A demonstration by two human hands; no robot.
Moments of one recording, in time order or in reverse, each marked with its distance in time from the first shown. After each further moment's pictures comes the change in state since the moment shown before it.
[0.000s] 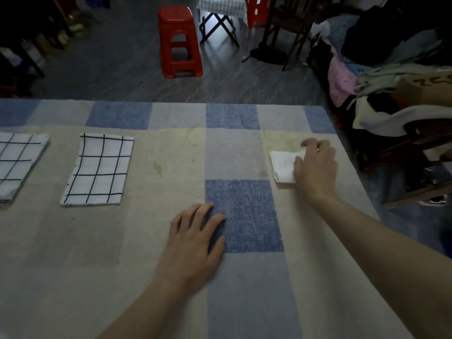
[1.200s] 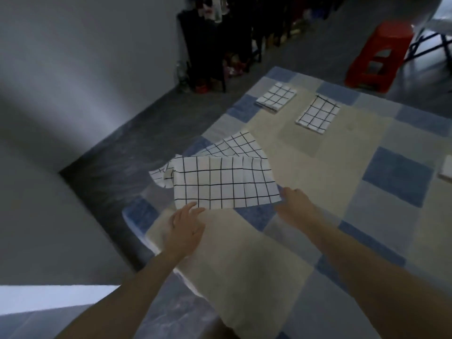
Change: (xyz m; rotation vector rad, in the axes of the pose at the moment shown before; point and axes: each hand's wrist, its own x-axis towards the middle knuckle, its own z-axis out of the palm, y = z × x) left_hand -0.529 -0.036 -0.097 -0.162 0.206 -0.948; right_hand -0.429 -0.198 -0.177 0.092 -0.927 -0.662
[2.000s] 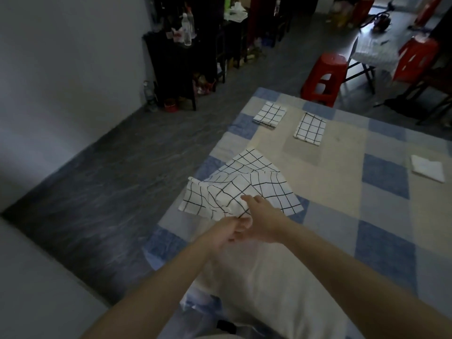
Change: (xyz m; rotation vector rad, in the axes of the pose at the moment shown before) left_hand 0.064 0.005 -0.078 -0.983 -0.746 -0.305; right_hand -0.027 -0.177 0.061 -0.116 -0.033 -0.211
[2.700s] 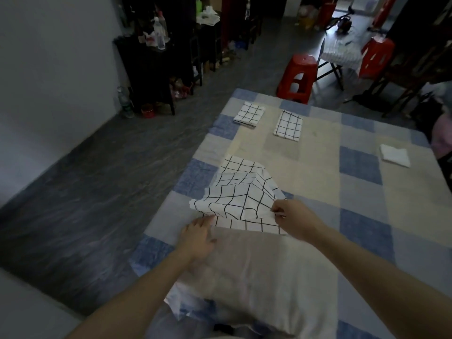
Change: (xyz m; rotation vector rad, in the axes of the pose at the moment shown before) left_hand 0.040 -0.055 -0.055 1.296 0.271 0.326; right_hand -0.037 0.080 -0.009 0.083 0.240 0.169
